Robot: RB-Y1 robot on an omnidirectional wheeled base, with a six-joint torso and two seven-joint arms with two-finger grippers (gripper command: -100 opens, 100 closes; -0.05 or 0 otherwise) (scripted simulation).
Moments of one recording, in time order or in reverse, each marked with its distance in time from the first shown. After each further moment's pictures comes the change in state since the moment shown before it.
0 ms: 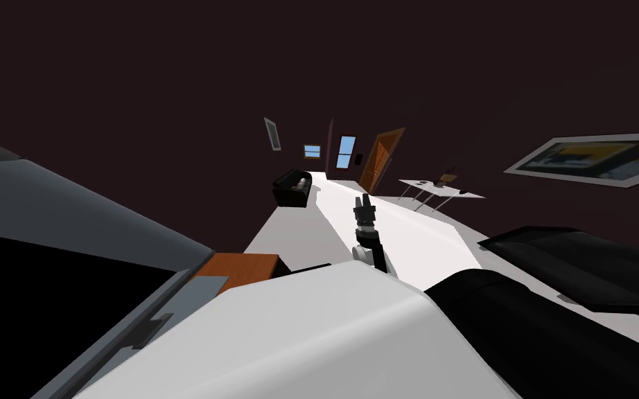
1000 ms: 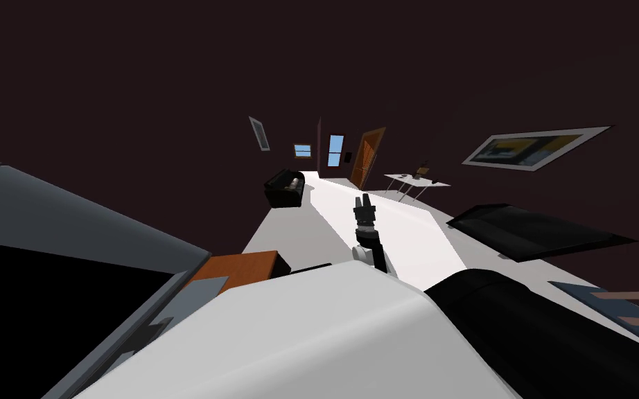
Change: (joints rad) left arm -0.064 -0.039 -0.008 0.072 -0.048 -0.075 0.109; right arm 0.000 0.000 0.000 0.000 0.000 0.000 0.000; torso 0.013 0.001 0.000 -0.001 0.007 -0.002
